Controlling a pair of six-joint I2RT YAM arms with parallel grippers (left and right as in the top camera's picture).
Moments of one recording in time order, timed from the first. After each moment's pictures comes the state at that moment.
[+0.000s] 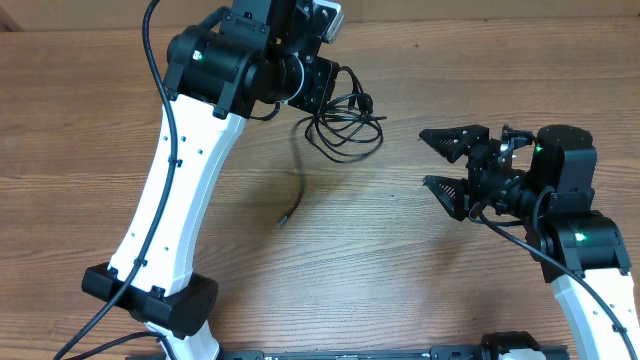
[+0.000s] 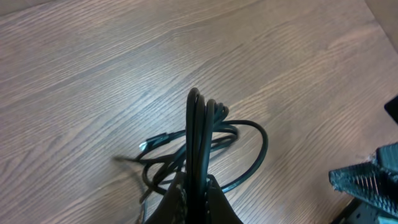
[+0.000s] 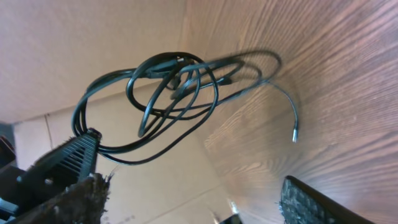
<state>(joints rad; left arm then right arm) -0.42 1.87 2.29 -1.35 0.31 -0.05 0.05 1.03 0.96 -0.56 -0.73 1.31</state>
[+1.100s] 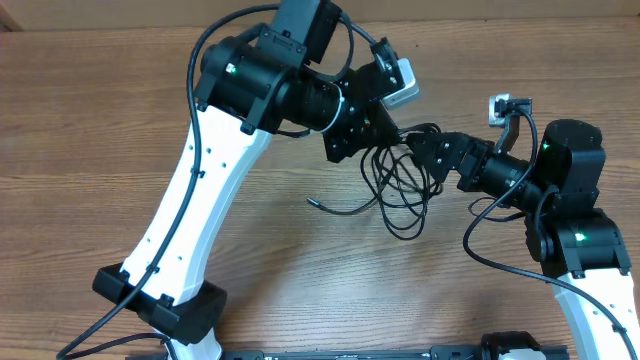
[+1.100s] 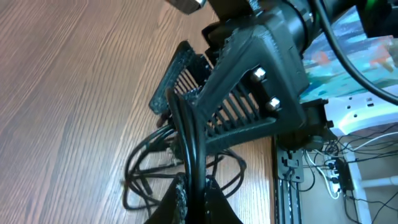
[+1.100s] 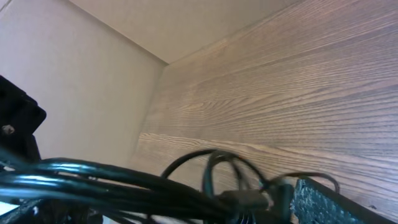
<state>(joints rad) -0.53 1.87 2.29 -1.43 0.78 0.56 0.05 1.03 0.96 -0.41 -0.75 0.58</state>
